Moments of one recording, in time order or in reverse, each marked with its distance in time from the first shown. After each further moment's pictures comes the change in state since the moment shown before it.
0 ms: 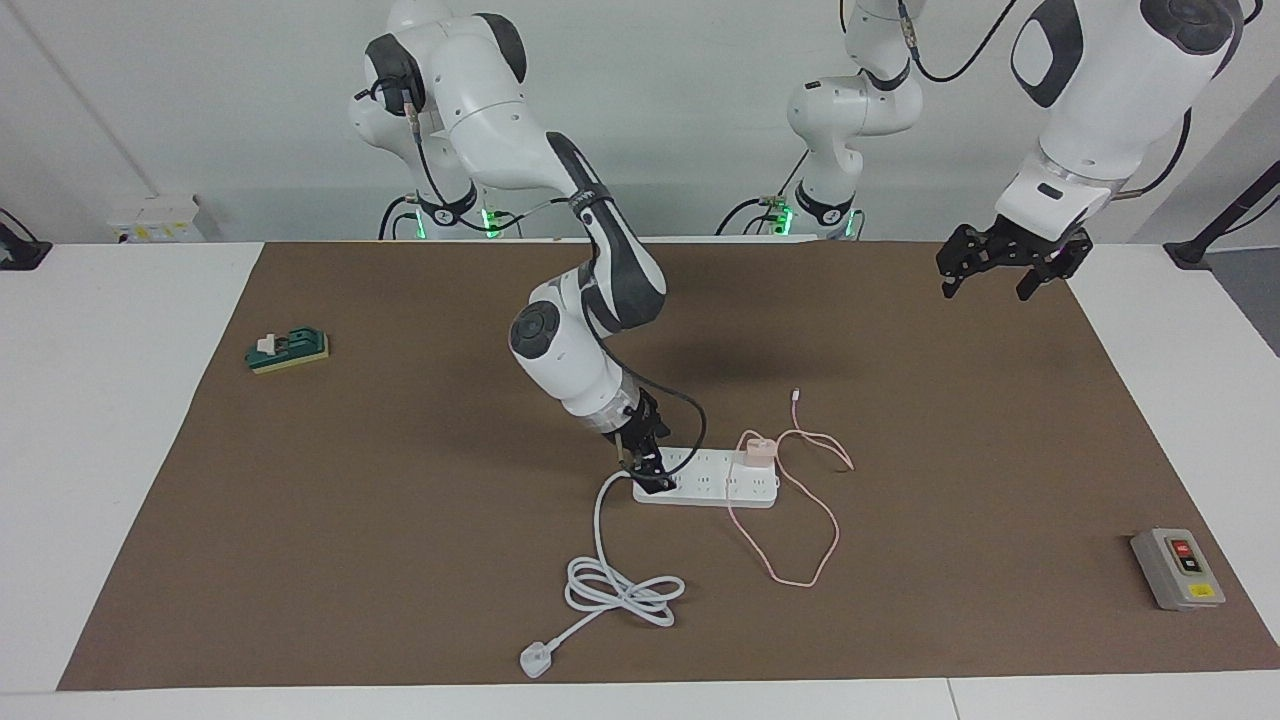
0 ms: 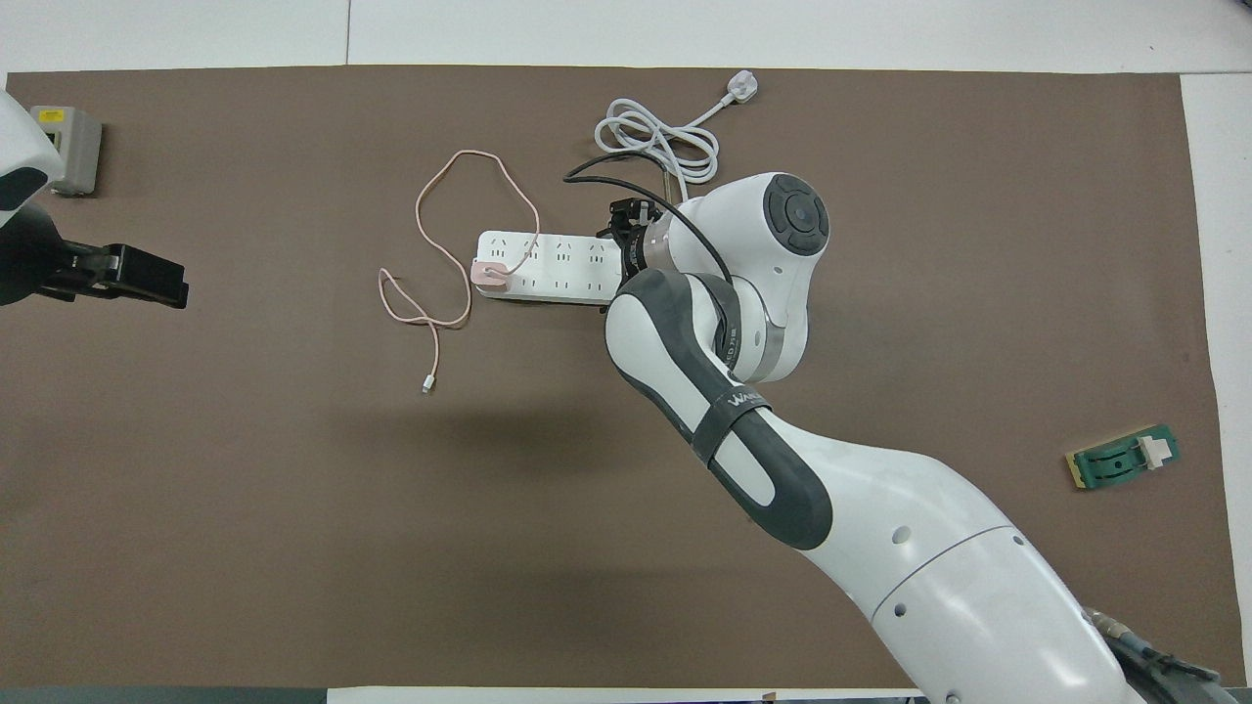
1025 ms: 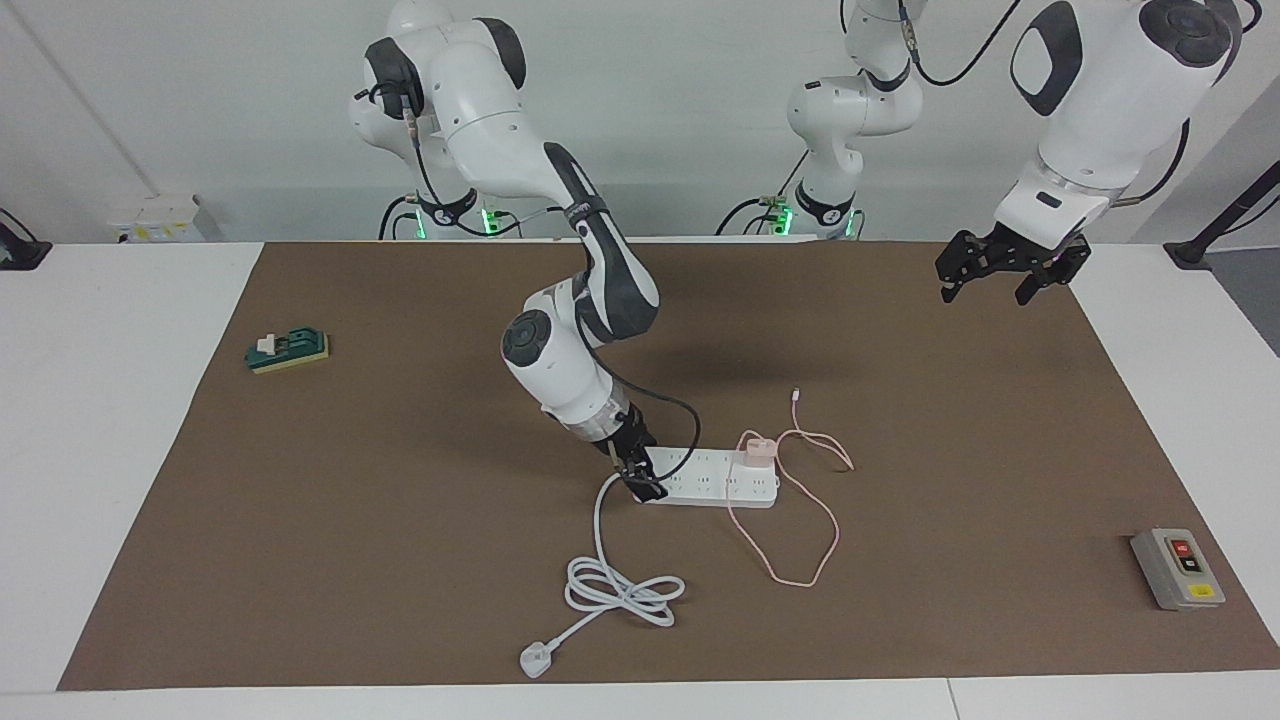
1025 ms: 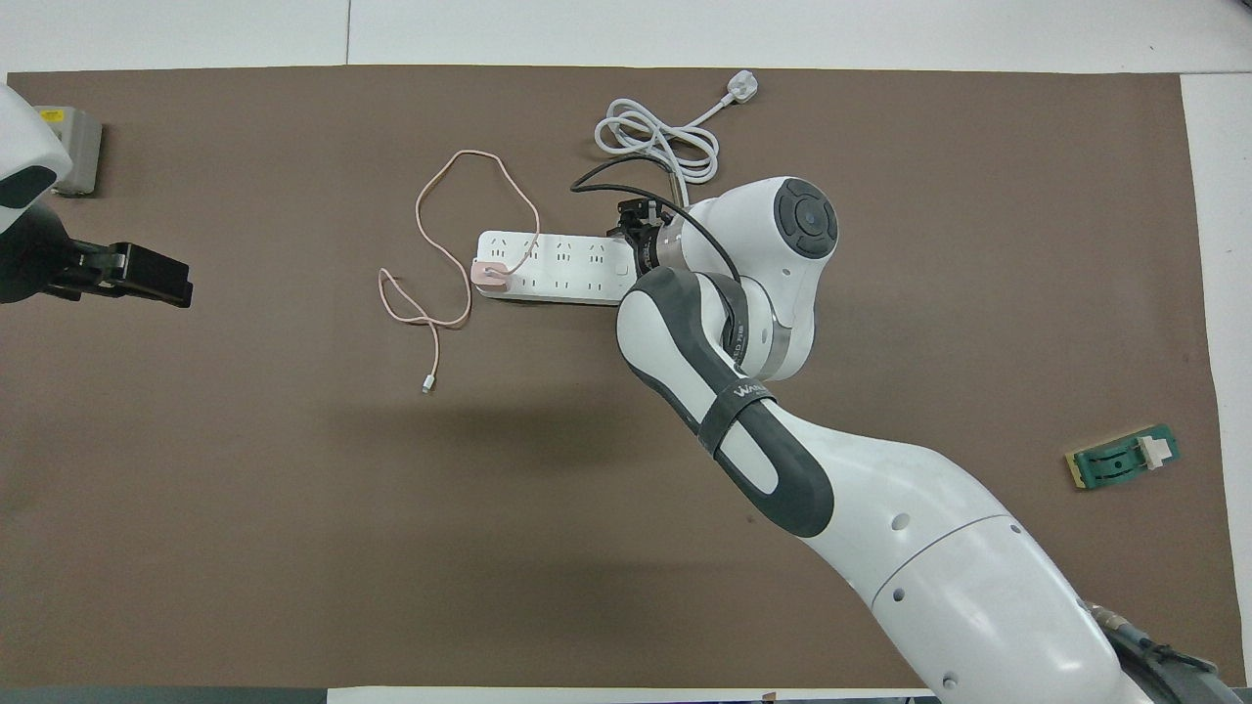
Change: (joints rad) left arm 0.000 0.013 0.001 -0.001 0.001 0.004 -0.001; right arm -0.012 0.014 -0.008 -0.019 0.005 0.032 -0.141
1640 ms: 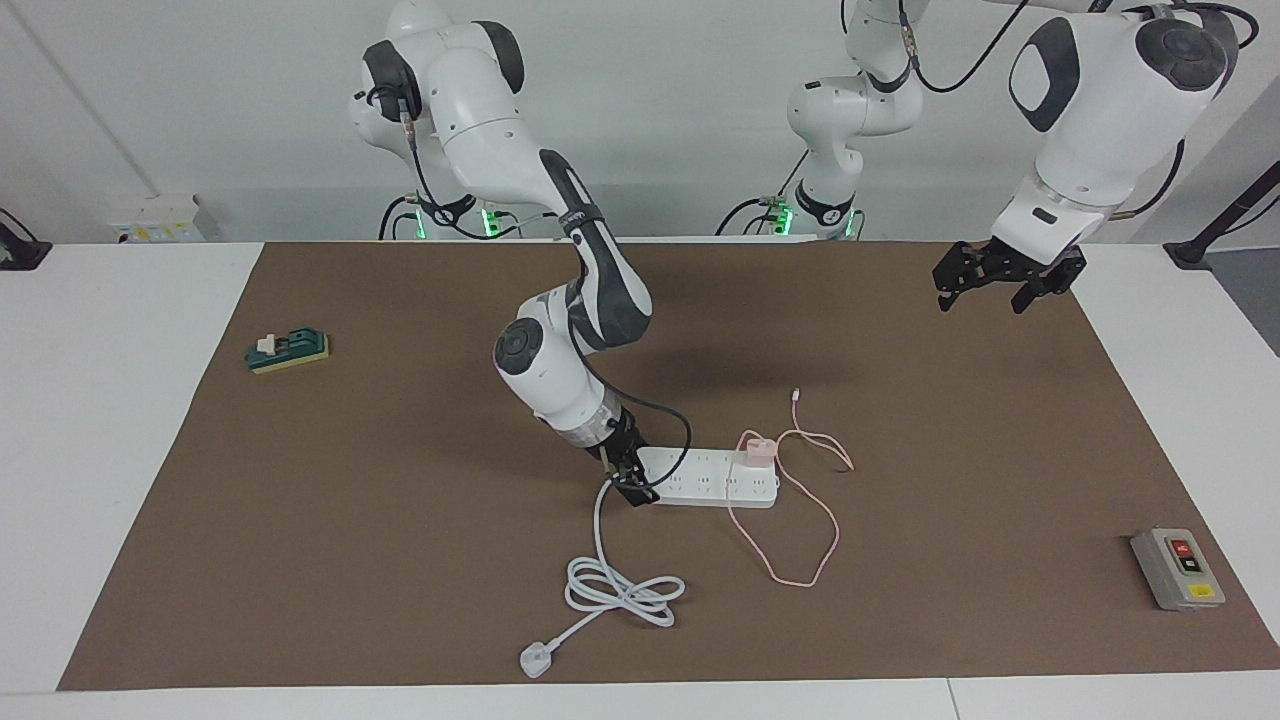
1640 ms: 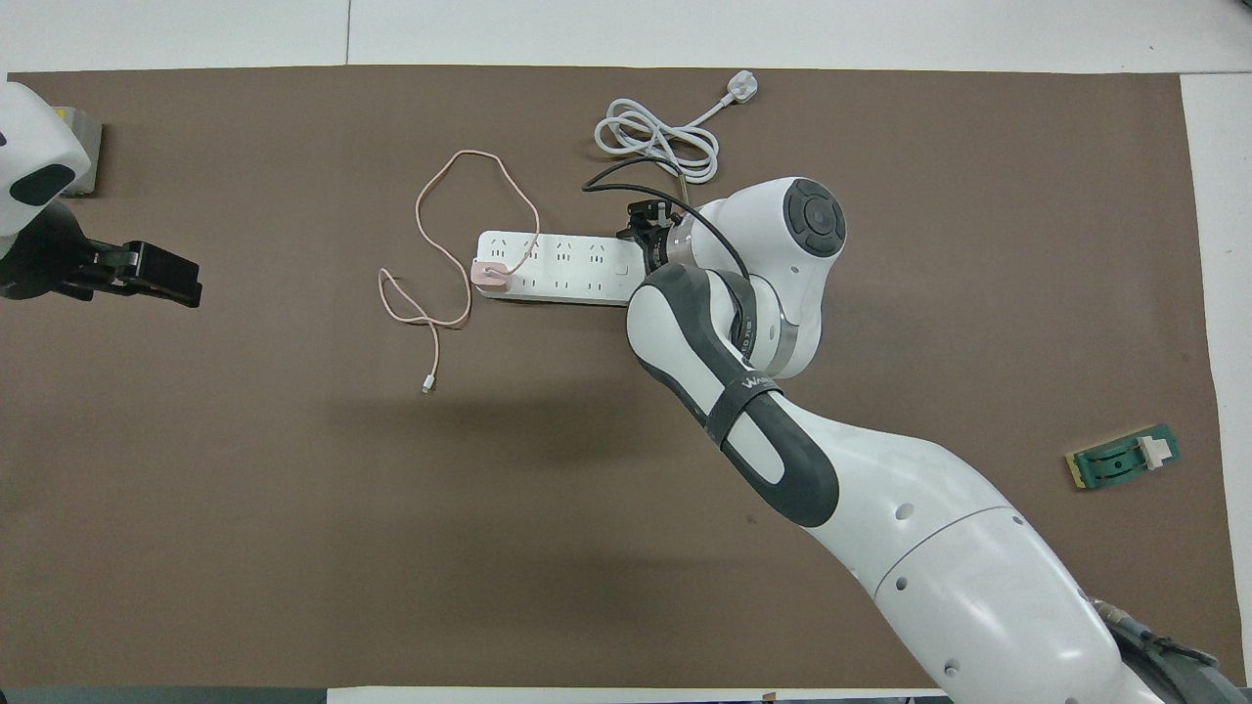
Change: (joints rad) left arm 0.000 0.026 0.000 0.000 0.001 0.002 -0.010; right arm -0.015 0.010 0.000 -0.007 0.016 -0.001 -0.019
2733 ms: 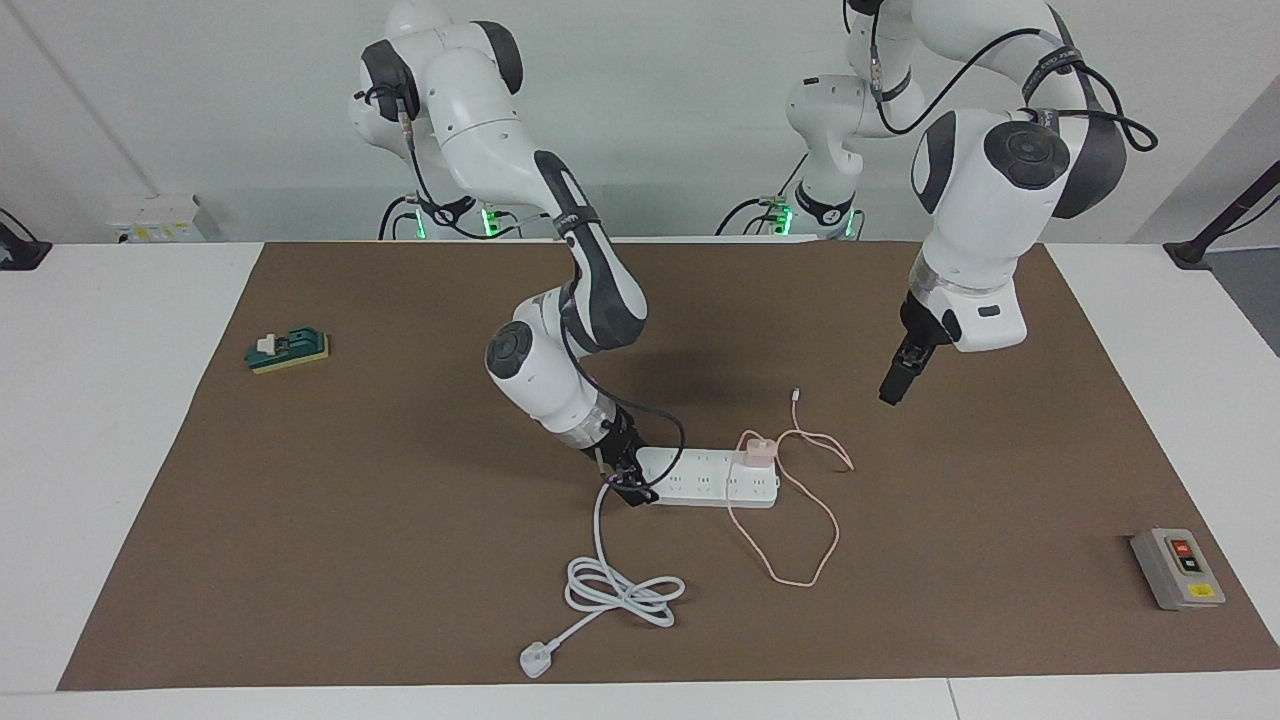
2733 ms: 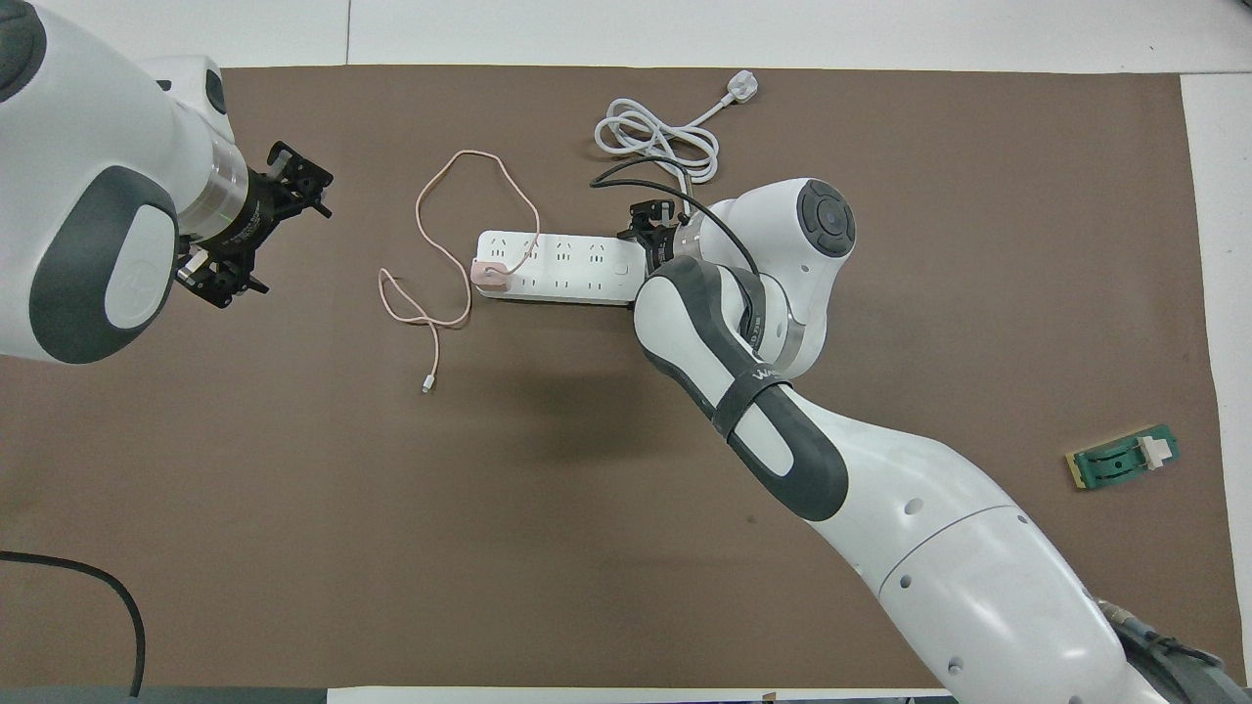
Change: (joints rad) left arm -0.146 0.153 -0.016 0.016 0.054 0.204 -1.252; right arm -0.004 -0.003 -0.003 -0.007 0.052 -0.004 -0.048
